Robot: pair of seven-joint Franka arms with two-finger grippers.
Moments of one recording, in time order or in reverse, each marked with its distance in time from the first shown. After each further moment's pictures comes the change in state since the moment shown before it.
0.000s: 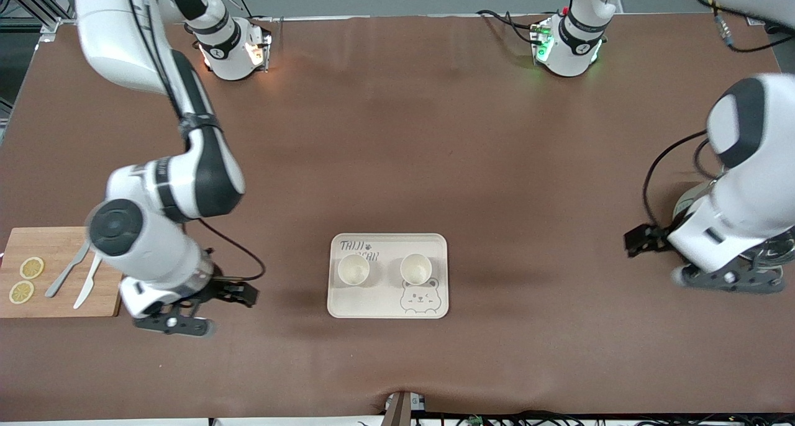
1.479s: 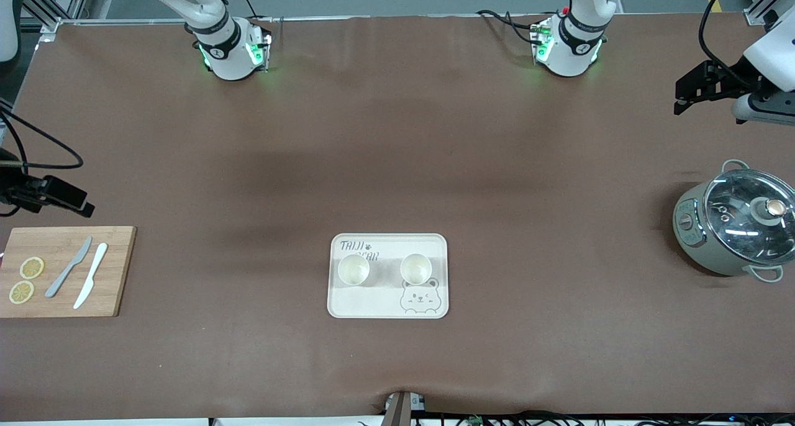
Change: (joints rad) left arm 0.089 -0.444 -0.071 -0.298 -0.009 -0.253 0.102; right arm -0.238 -0.535 0.003 -0.350 0.049 -0.219 -0.261
